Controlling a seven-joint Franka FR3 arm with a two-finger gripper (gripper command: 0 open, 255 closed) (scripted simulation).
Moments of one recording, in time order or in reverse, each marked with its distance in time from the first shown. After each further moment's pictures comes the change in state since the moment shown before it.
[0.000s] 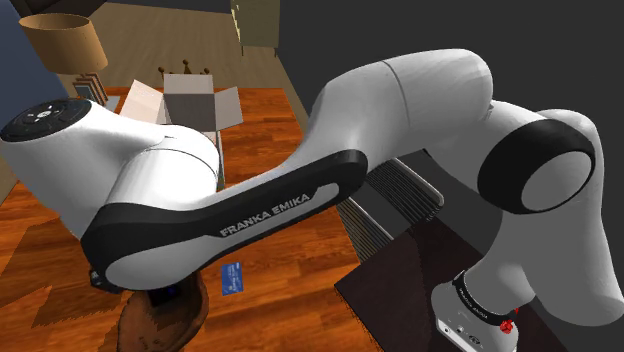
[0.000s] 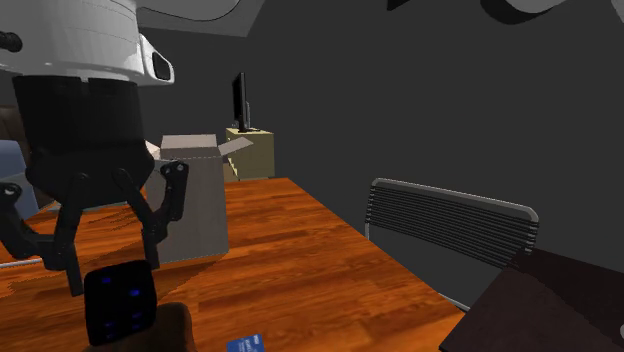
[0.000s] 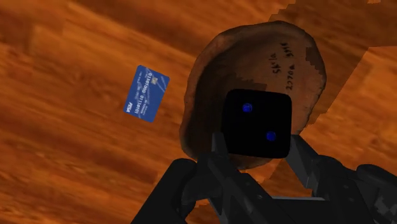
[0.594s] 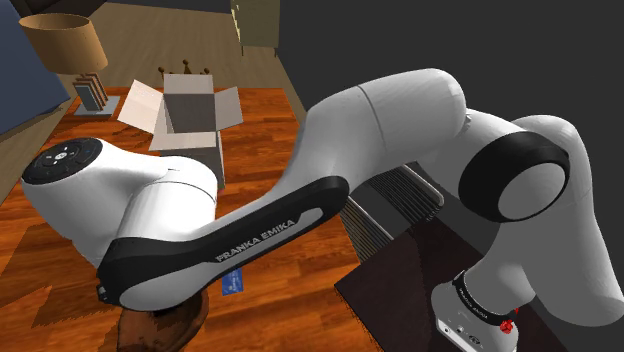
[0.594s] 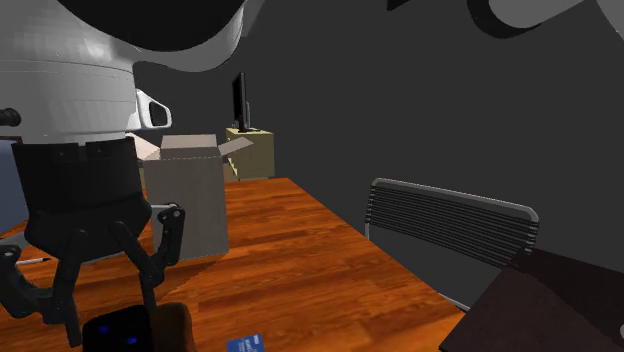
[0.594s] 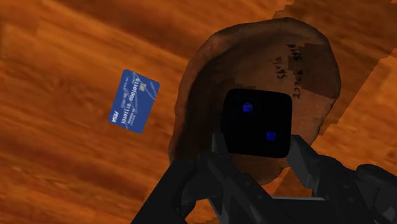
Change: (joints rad) arm 0.015 0.063 -0.014 -0.011 -0.020 0.071 0.017
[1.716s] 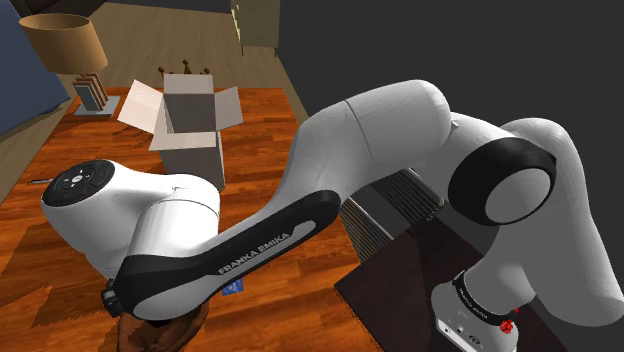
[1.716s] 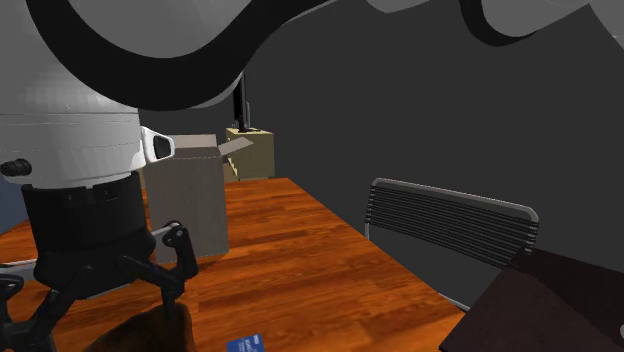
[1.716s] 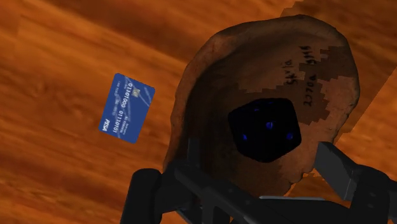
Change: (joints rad) arm 0.003 0.034 -0.009 -0.025 -0.013 0.059 0.008
